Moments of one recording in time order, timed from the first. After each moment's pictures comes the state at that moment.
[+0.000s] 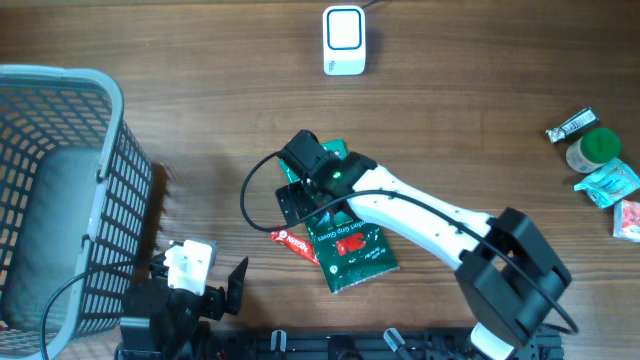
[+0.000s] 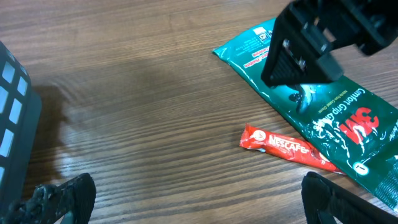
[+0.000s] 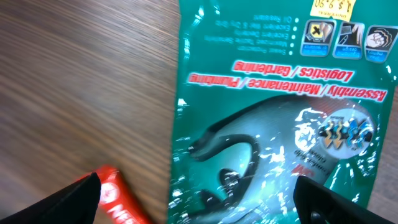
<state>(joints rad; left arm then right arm) -0.07 0.03 0.44 -1.04 0.17 0.09 0.84 1.85 1.26 -0.65 0.00 0.39</state>
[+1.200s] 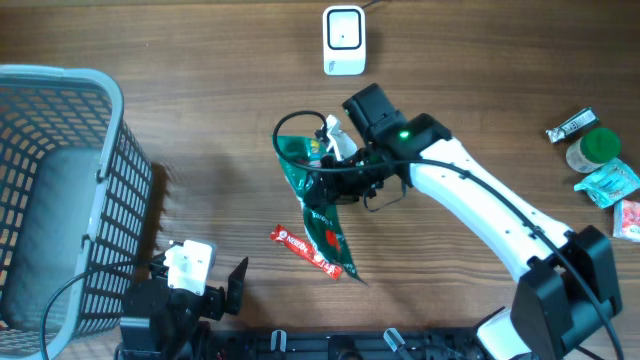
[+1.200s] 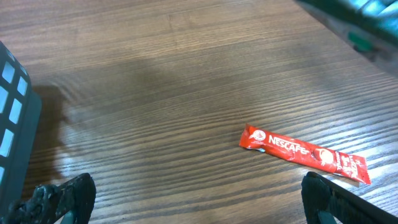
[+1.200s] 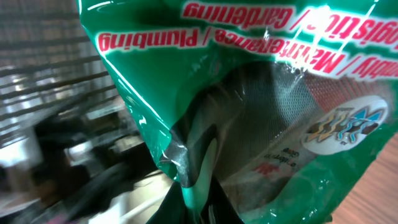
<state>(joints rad) -0.07 0.03 0.44 -1.04 0.17 0.09 0.58 1.68 1.30 -0.85 -0.81 0.42</state>
